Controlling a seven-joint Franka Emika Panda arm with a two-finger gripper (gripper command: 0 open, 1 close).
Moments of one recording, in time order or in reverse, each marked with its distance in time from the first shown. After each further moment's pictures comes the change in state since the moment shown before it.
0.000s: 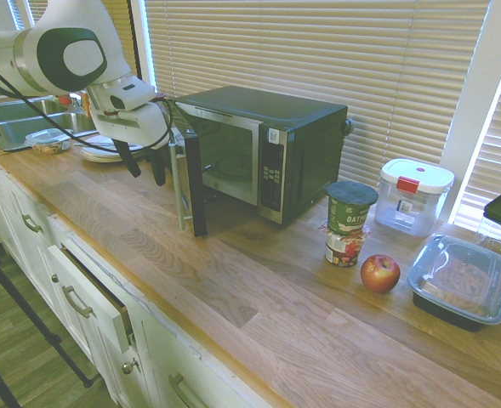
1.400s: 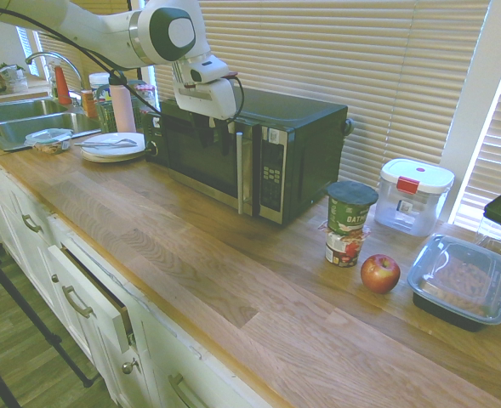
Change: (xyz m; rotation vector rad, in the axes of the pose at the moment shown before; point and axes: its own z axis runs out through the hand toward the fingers) arm 0.137 -0.092 0.022 -0.052 0.014 0.202
